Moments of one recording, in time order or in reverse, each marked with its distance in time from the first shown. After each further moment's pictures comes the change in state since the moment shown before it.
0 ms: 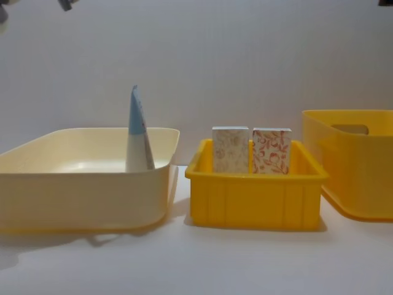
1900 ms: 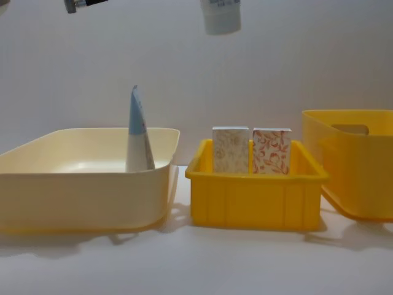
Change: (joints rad) left arm -0.065 0.071 0.151 -0.025 0.060 0.190 0.041; right arm 0.073 0.187 -0.216 0.017 0.112 -0.067 0.522
